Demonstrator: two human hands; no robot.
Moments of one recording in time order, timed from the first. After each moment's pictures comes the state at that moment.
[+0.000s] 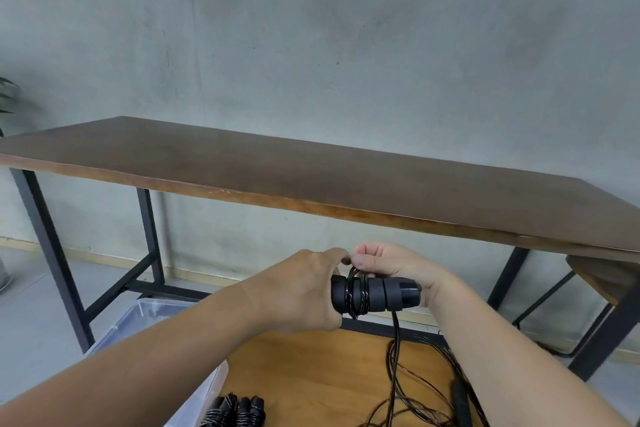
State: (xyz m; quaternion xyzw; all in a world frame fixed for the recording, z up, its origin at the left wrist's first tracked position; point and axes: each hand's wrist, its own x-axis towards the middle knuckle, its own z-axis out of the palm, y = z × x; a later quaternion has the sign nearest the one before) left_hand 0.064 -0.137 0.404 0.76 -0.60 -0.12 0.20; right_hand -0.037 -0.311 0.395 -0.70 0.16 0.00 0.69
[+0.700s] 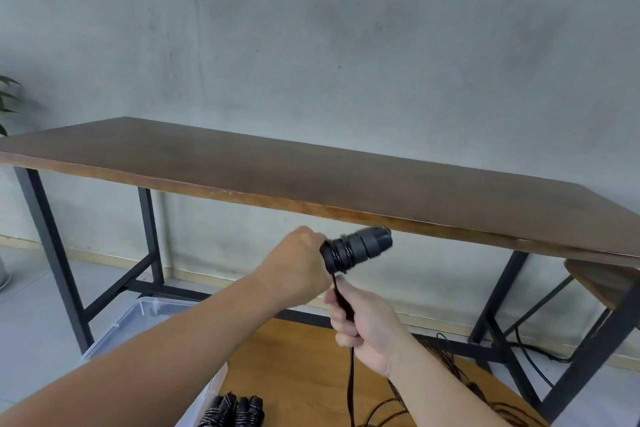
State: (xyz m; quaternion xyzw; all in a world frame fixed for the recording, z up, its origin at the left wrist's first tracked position) left_hand 0.081 -0.156 0.402 0.83 -0.50 -0.03 0.25; right_hand -0.039 -0.242 0.337 -0.56 0.24 -0.12 0.78
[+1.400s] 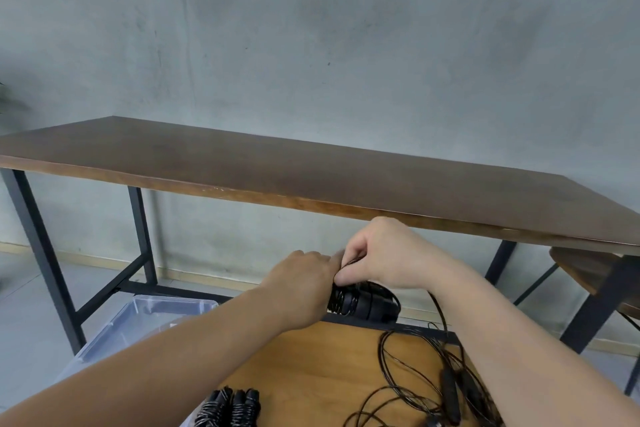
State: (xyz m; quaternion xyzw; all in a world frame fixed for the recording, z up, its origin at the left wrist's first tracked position) left_hand 0.056 -0.152 0.376 0.77 -0.63 0.09 0.05; right_hand -0.063 -0.254 0.448 -0.95 0.19 -0.04 0.23
